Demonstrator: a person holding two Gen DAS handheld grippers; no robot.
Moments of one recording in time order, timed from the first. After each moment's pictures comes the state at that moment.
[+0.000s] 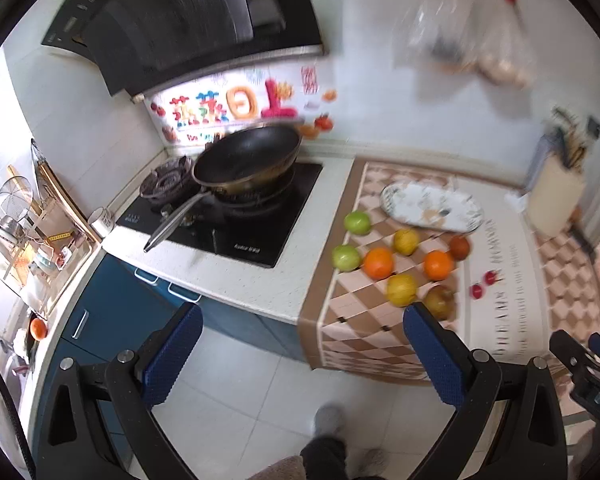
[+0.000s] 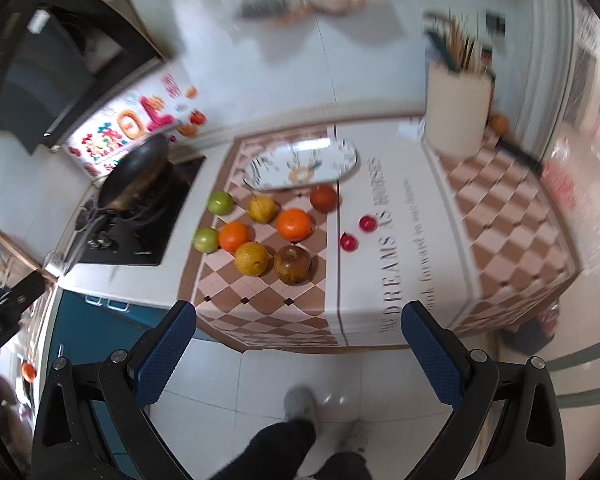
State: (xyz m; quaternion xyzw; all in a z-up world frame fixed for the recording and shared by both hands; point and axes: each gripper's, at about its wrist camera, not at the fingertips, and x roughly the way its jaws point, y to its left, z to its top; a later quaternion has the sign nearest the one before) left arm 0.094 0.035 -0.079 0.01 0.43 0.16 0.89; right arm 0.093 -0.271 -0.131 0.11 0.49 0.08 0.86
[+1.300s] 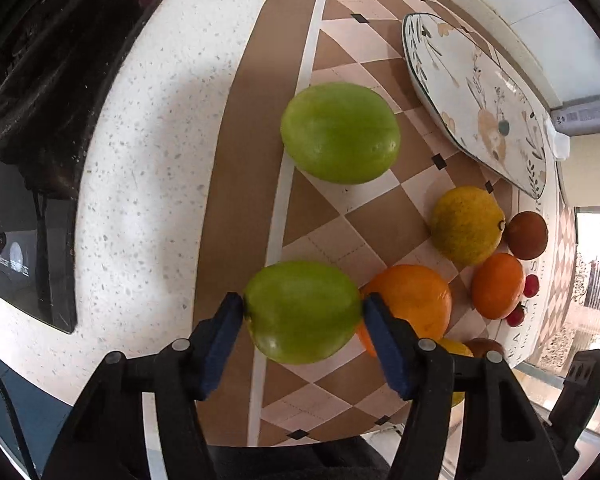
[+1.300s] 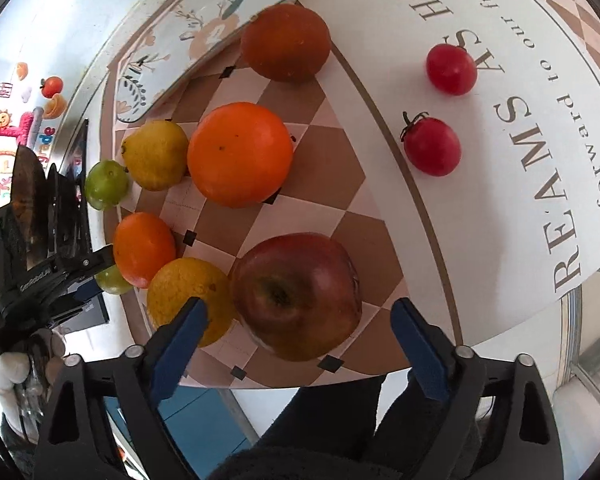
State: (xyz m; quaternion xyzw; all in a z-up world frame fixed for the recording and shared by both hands) left arm 0.387 0.110 -0.347 -0.12 0.72 -0.05 0.68; right arm 0.293 -0.210 -0.396 0.28 0.68 0.00 0.68
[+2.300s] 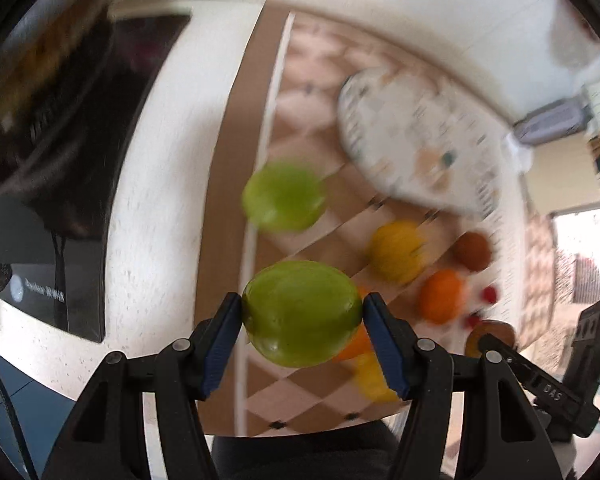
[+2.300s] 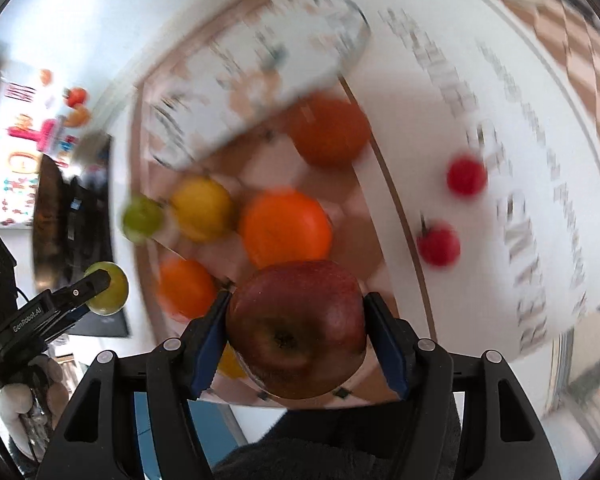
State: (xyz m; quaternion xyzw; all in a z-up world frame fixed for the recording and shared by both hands) left arm 0.403 0.093 -0.266 -0.13 0.66 -0.07 0.74; right arm 0.348 -0.218 -0.336 0.26 0.65 0.03 0.72
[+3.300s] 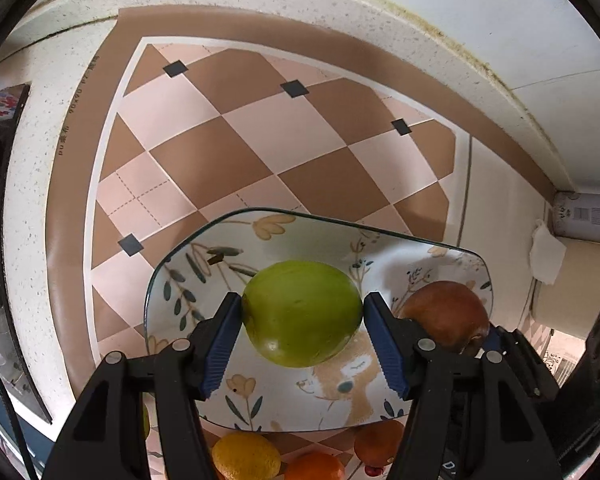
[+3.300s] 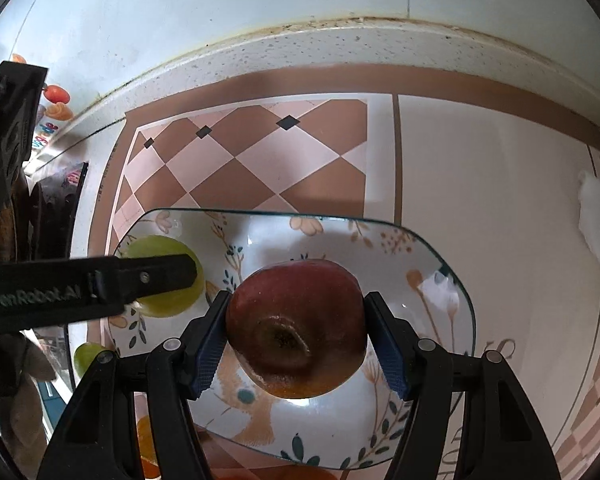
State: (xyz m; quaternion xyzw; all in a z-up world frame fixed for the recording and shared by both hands) left arm 0.619 -0.027 -0.359 -0.14 0.74 -0.02 0.66; right arm 0.623 -0.212 -0.381 0.07 0.65 0.13 0.74
